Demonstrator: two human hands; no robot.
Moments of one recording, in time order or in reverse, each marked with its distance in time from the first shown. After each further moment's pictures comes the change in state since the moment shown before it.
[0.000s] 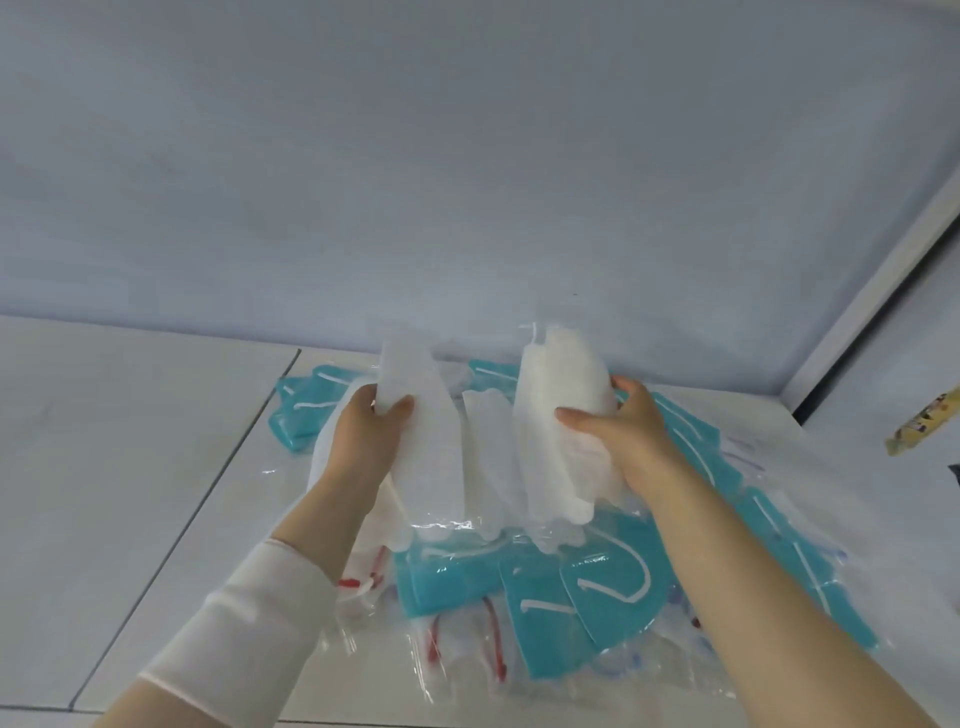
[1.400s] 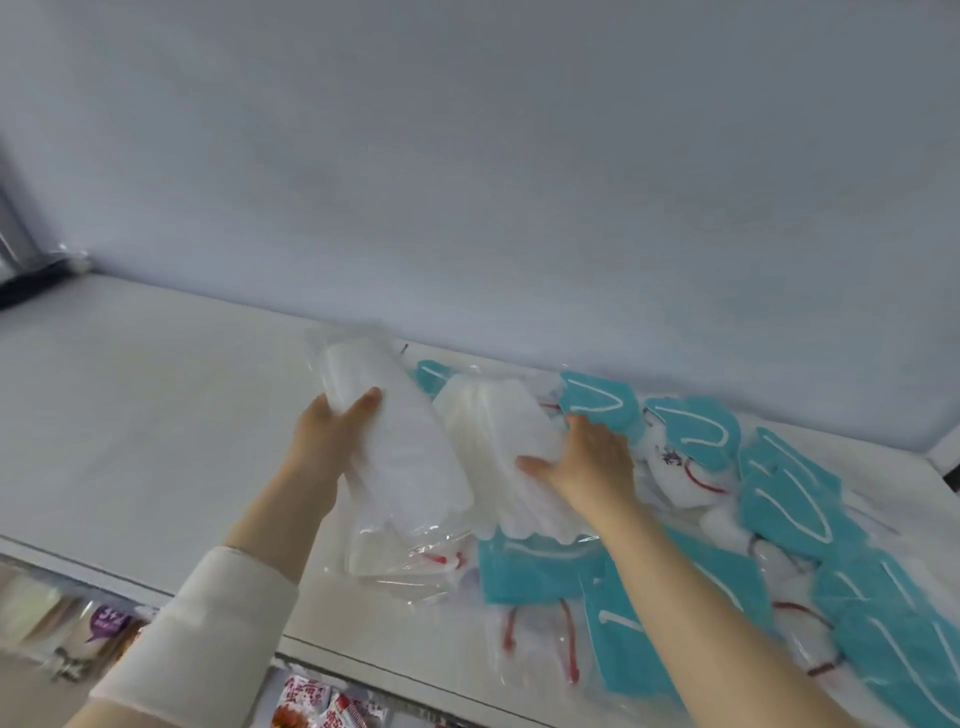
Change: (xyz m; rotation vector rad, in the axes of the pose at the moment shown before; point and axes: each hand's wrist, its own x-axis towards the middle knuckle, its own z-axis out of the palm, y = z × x) left_hand -0.016 -0.024 -0.110 -0.250 0.191 -0.032; right_hand -0.032 0.001 0.101 -0.954 -0.191 -0.312
